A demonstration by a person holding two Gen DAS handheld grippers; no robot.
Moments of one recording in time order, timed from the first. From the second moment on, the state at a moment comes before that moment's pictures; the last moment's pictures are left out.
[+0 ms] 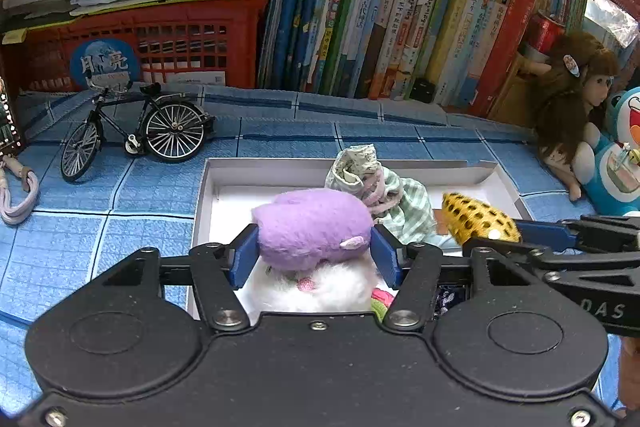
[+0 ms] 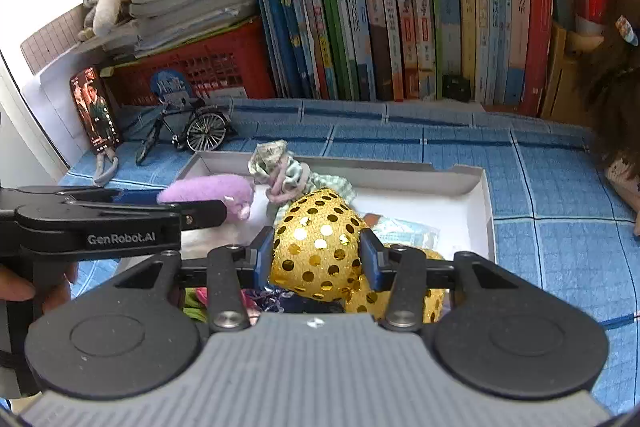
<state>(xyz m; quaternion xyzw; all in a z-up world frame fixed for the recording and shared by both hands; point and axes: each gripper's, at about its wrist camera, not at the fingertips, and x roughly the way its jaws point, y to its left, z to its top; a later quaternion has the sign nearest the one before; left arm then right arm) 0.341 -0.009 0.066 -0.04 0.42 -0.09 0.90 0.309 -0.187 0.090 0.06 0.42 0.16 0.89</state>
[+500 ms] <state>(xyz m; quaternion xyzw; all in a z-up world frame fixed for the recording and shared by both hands) 0.337 -0.008 0.069 -0.03 0.42 -0.10 0.90 0.309 -0.188 0.089 0.07 0.43 0.16 0.89</state>
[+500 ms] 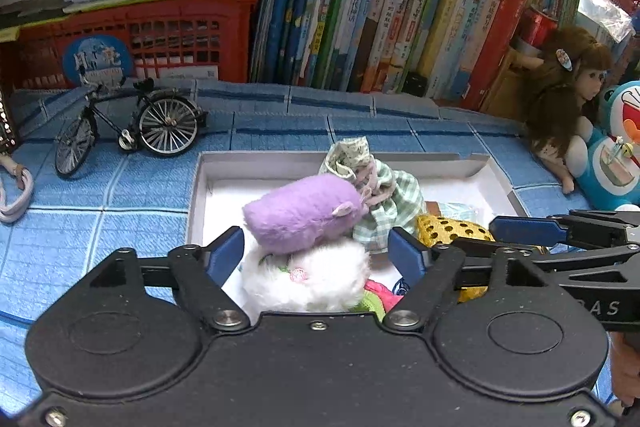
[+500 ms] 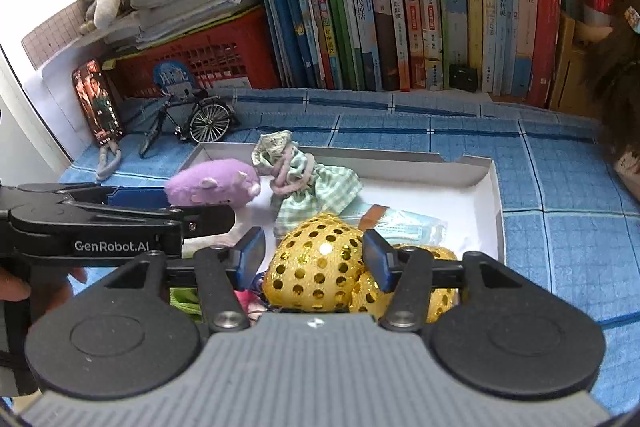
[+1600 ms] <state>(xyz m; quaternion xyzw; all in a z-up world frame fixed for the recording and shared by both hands) 0.221 -0.043 0.145 0.01 0.37 -0.16 0.91 0.202 -0.259 0.150 0.13 0.38 0.13 0.91</state>
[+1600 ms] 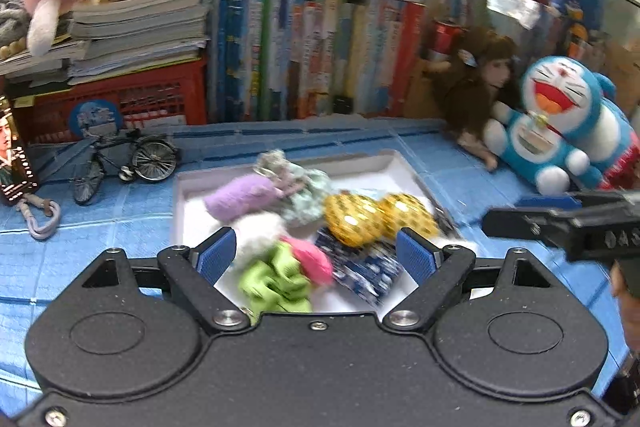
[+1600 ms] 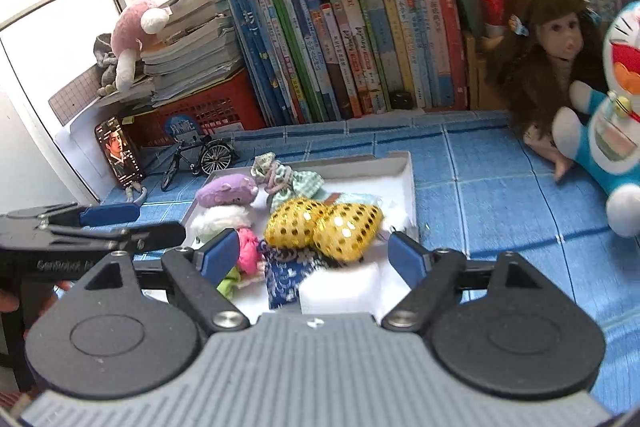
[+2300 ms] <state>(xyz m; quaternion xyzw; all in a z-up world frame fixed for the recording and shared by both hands) 0.037 -0.074 0.118 0.02 0.30 -0.25 0.92 0.156 -0.320 0.107 0.22 0.42 0.09 0.87</state>
